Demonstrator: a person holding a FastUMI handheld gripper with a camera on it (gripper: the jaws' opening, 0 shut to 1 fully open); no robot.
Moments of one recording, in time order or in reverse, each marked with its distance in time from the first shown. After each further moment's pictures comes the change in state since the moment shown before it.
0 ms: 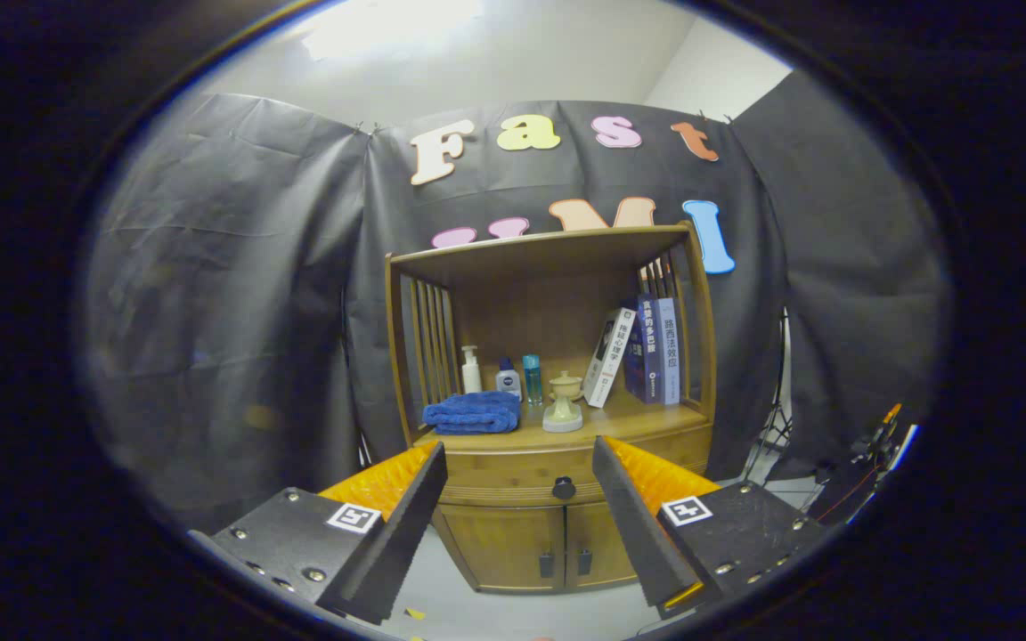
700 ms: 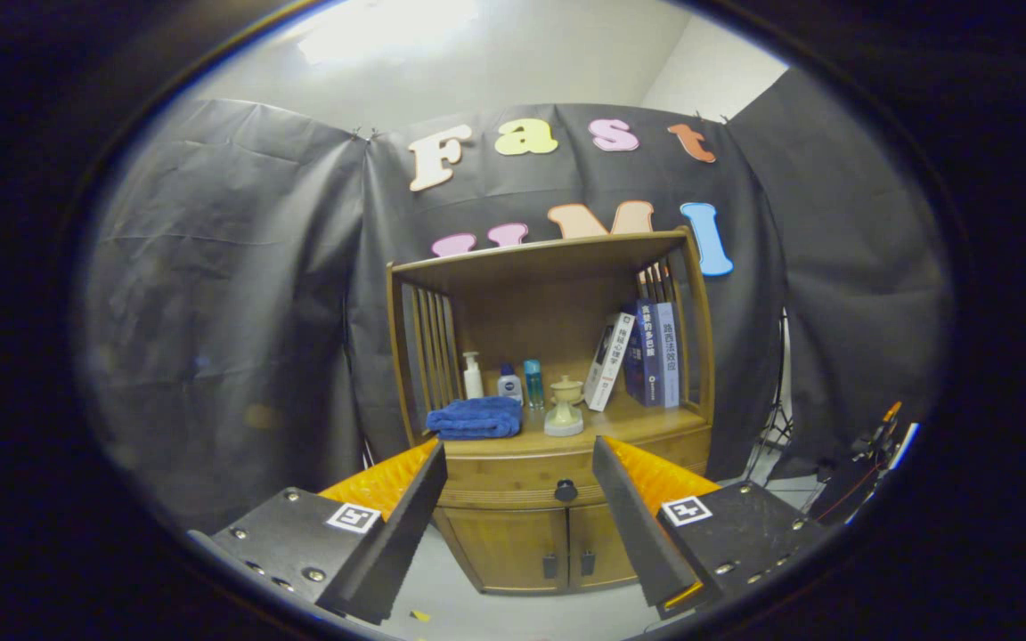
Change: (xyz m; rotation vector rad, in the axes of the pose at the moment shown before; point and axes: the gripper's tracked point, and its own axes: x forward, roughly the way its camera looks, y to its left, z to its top) arm -0.008 0.002 0.009 0.027 -0.004 0.004
